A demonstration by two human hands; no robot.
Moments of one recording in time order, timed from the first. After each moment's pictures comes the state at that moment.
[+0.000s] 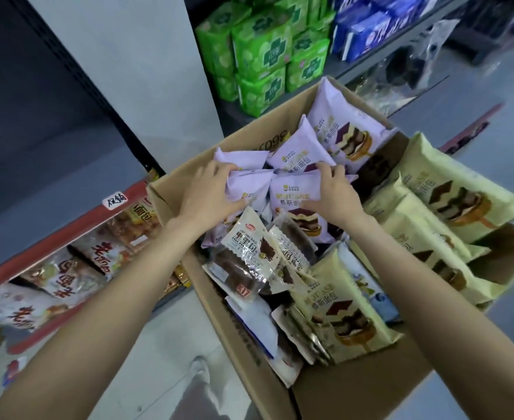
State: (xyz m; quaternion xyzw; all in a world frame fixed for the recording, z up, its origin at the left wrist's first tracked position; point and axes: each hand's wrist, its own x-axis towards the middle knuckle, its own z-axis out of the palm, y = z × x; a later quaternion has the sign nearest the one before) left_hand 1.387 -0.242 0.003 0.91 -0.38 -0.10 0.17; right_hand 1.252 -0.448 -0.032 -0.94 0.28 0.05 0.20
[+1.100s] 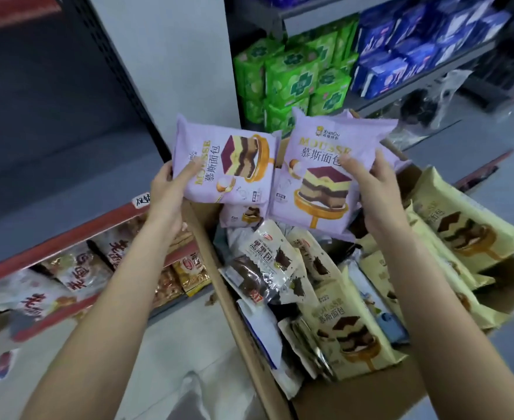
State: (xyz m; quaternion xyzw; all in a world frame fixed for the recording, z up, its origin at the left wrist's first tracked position) left_hand 1.395 -0.178 0.053 0.67 0.01 -0.14 0.73; right_hand 1.237 -0.424 0.070 -0.64 0.24 -0.24 0.69
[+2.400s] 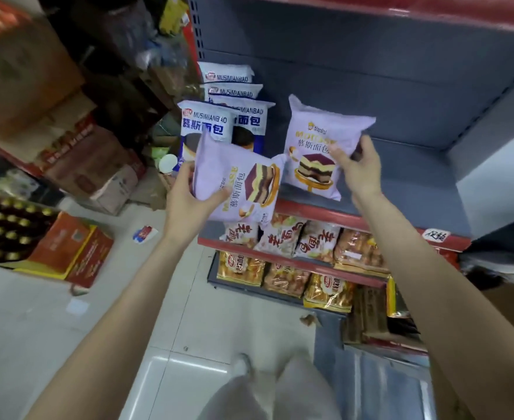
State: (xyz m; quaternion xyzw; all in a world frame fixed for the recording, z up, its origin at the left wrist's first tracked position) left_hand 1.407 0.355 0.006 0.81 0.12 0.19 0.55; right_hand 1.536 0.093 0.020 -0.75 -0.01 -0.05 0.66
